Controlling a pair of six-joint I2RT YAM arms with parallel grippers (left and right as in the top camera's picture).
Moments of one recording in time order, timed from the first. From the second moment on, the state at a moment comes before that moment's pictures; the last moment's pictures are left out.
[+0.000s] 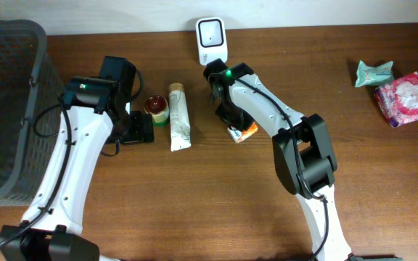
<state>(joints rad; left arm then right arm) -0.17 1.64 1.58 -1.40 -0.13 -0.29 0.48 2.37 1.97 -1.22 0.16 1.10</state>
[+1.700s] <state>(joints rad) -0.17 1.64 1.58 -1.40 -0.13 -0.29 0.50 2.43 2.04 -1.25 0.24 0.78</state>
